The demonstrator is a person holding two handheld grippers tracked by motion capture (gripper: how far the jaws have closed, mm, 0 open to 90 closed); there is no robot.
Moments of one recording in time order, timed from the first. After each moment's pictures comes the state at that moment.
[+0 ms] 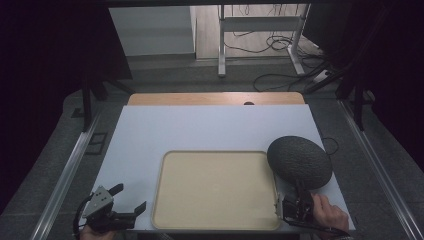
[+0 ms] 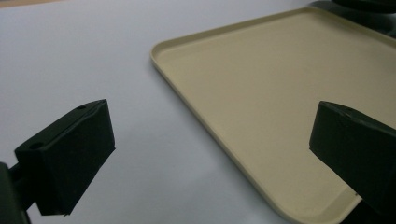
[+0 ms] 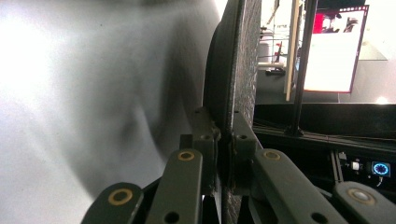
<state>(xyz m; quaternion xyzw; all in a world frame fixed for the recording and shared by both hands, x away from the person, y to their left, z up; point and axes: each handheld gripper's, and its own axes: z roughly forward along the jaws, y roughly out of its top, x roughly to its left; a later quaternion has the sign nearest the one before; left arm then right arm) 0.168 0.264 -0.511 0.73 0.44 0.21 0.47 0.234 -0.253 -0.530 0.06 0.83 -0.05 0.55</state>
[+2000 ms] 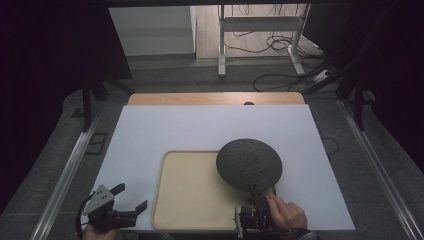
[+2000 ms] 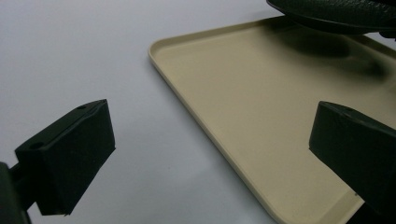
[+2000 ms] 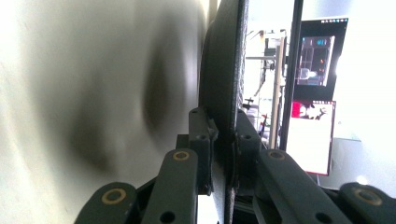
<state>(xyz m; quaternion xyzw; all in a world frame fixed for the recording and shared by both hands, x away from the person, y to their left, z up) 0.172 0.262 -0.514 0.72 0.46 0.20 0.48 0.209 -0.148 -0.524 -0.07 0.83 0.05 0.54</state>
